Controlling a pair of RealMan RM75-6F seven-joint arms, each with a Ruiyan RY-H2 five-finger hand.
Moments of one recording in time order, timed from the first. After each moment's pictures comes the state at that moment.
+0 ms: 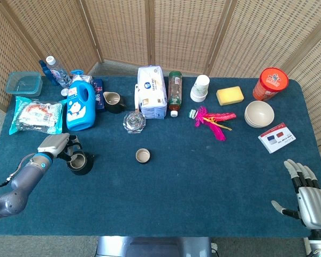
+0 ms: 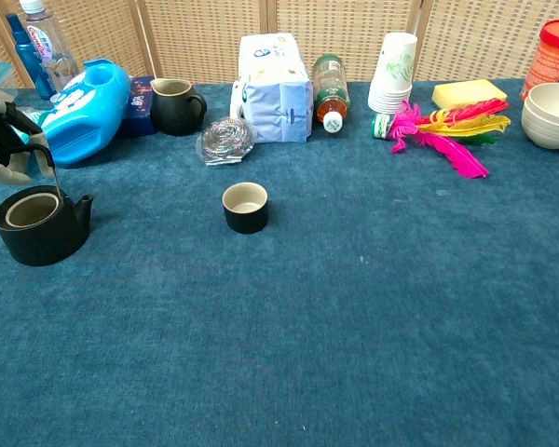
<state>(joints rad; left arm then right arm) -0.93 -1.10 0.05 -1.64 0.53 0.69 0.20 0.01 -1.03 0.02 -1.80 -1.54 1.51 0.05</state>
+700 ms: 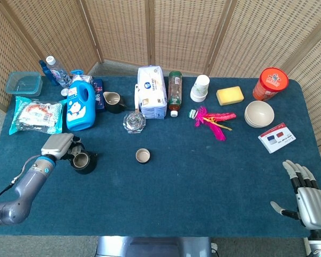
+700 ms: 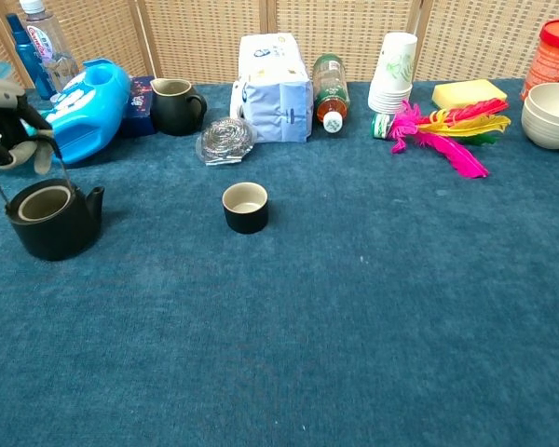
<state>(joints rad) -0.85 -1.16 0.02 -1.66 0.74 0.86 0.23 0.01 -1.02 0.02 -1.80 -1.54 1.50 0.06</state>
